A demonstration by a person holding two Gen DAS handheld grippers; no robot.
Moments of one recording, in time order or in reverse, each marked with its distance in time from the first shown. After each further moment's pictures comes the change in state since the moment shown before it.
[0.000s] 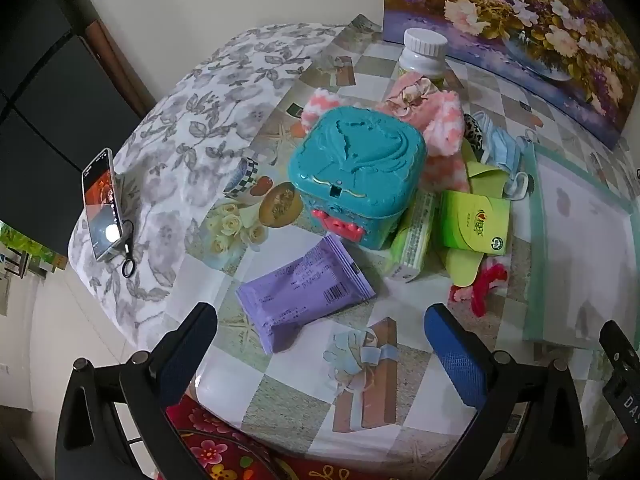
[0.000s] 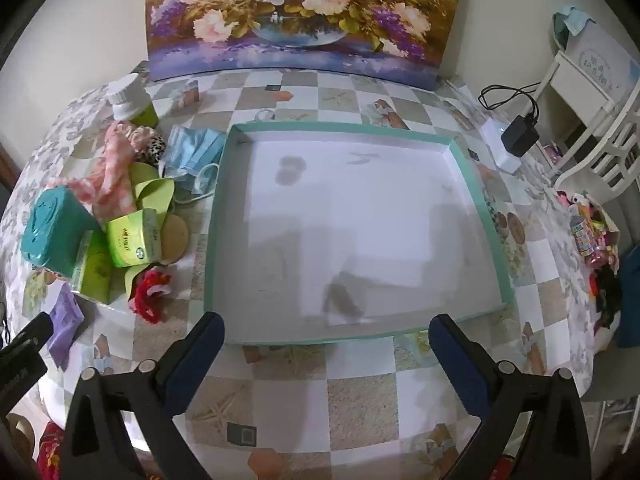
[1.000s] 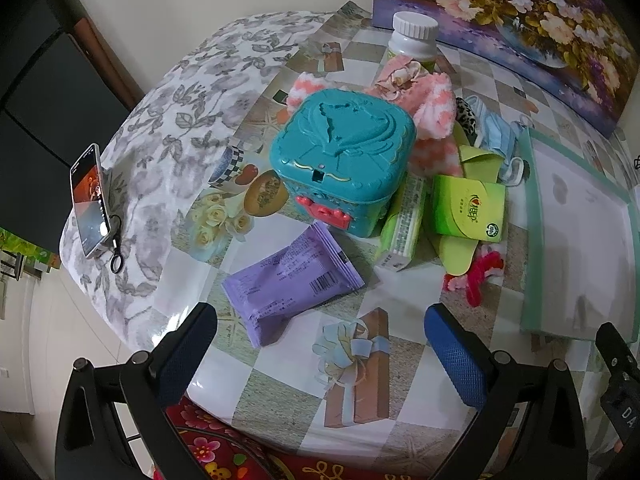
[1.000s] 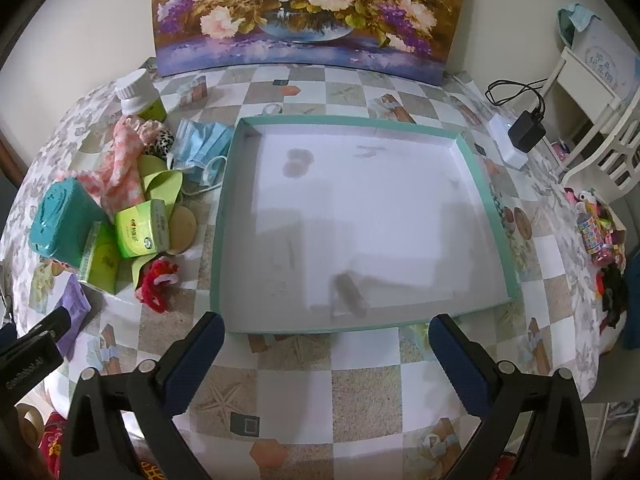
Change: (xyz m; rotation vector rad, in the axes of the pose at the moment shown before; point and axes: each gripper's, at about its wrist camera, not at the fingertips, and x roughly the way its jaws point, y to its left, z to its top) left arm 0.010 -0.007 -0.001 0.014 0.047 -0.020; right arm -0.001 0.001 -0.002 -0.010 0.038 0.045
